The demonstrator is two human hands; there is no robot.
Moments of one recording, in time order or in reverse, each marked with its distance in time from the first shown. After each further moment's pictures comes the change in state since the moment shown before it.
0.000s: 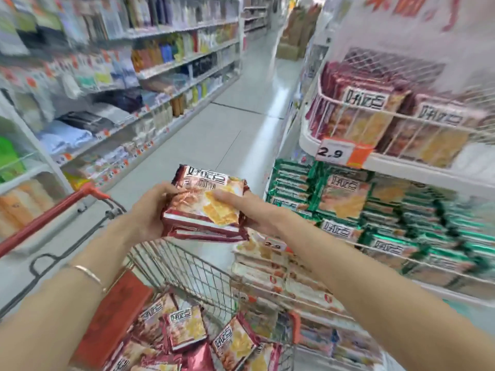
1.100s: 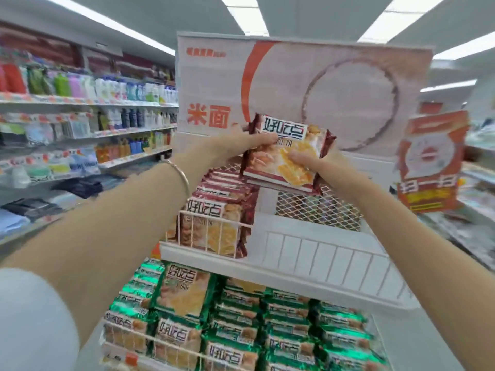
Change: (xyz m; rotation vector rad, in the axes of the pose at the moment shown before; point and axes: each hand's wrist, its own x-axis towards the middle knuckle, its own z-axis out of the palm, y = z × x) left_hand 0.145 0.149 0.579 0.635 -0.176 0.642; right_hand -0.271 -0.144 -0.504 -0.214 0.526 -0.704
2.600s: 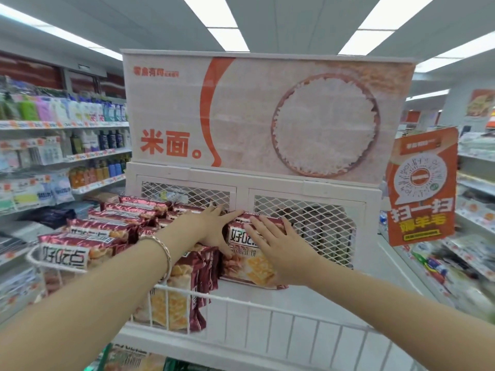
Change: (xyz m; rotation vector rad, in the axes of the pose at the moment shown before) left_hand 0.082 -0.101 0.022 1.428 -0.320 -0.265; right_hand 0.032 0.138 -0.004 -1.677 -0.521 -0.367
